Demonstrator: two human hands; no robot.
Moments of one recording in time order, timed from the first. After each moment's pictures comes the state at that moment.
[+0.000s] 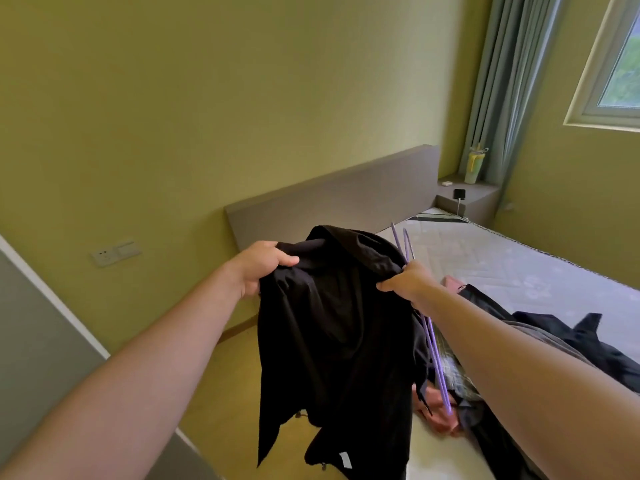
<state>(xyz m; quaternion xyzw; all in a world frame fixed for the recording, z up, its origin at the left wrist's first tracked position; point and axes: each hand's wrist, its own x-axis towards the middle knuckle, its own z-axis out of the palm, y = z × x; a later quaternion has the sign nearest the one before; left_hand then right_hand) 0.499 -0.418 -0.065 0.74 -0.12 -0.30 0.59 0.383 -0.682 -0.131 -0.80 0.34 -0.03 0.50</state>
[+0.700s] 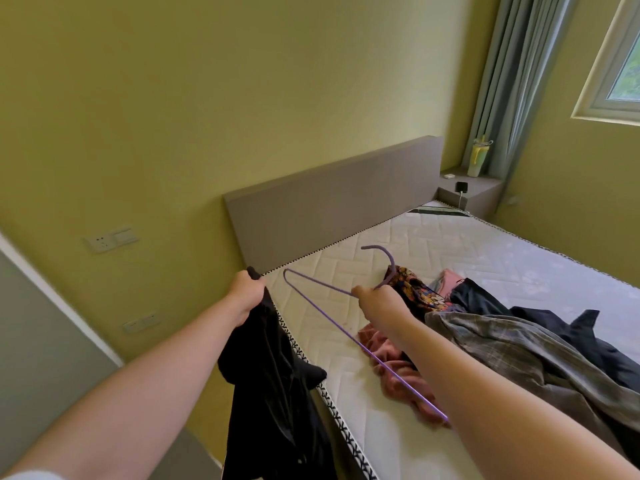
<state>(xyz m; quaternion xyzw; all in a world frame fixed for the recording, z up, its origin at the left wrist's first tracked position) 0.499 -0.407 -0.149 0.86 0.03 -0.09 0.50 0.356 -0.616 -0.149 -0.80 0.28 -0.03 0.53</state>
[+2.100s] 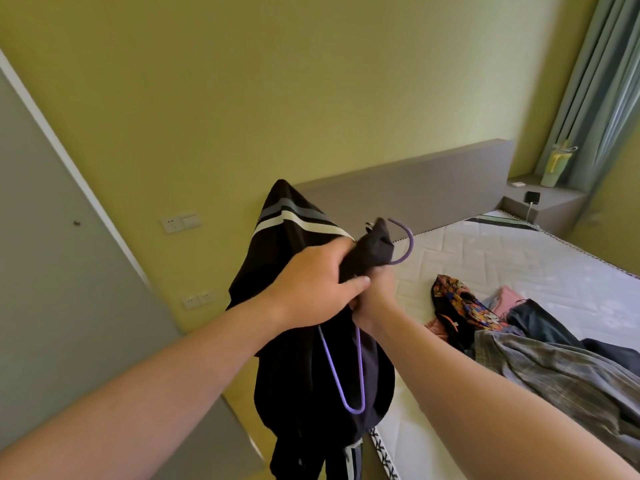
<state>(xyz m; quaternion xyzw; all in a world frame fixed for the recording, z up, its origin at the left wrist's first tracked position) 0.372 -0.403 -0.036 0.88 -0.34 0.02 0.33 0.392 -0.521 -0.112 -0.43 0.18 -0.10 0.88</state>
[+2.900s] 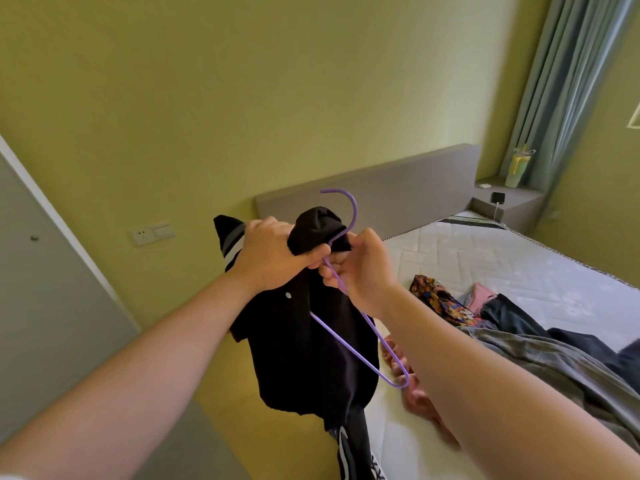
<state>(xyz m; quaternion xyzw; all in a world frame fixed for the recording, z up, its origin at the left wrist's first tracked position) 0.461 -0.394 -0.053 0.88 -0.35 0.26 0.18 0.383 -0.556 -0.072 -0.46 0.01 0.03 0.89</state>
